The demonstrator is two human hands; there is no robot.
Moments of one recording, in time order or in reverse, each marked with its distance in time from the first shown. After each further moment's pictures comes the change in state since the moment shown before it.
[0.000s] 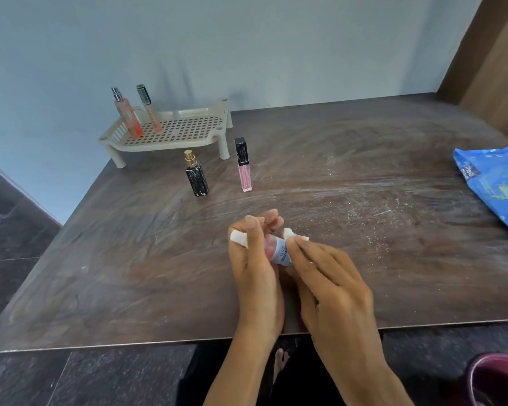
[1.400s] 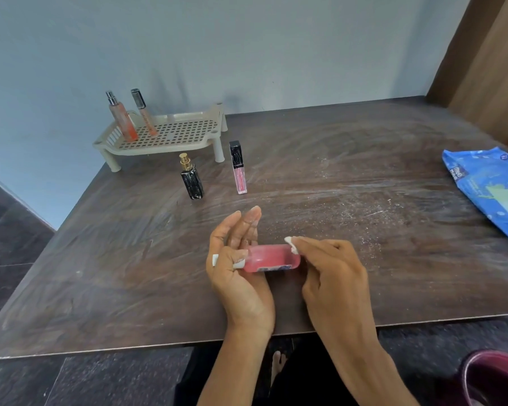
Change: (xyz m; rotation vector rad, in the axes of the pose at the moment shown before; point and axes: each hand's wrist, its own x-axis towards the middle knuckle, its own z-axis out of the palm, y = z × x) left_hand 0.006 0.000 -0.008 -0.561 0.044 -0.009; right_hand 0.016 0.009 0.009 0.017 0.017 0.212
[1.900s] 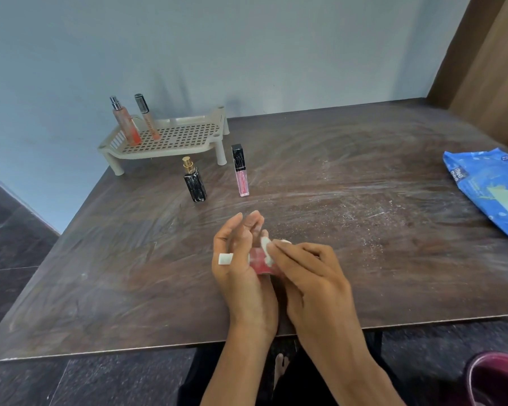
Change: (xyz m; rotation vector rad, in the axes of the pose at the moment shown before) left_hand 0.002 -0.001 0.003 0.032 0.071 -0.087; right_hand -0.009 -0.020 0.003 0.116 -0.042 -0.136
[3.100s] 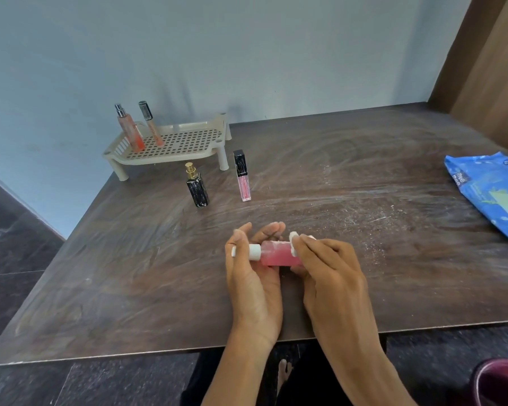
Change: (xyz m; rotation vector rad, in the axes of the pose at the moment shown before) left_hand -0.005 0.004 0.003 0.048 -0.107 -0.144; right_hand 0.006 0.015 -0.009 -0.223 0.043 0.029
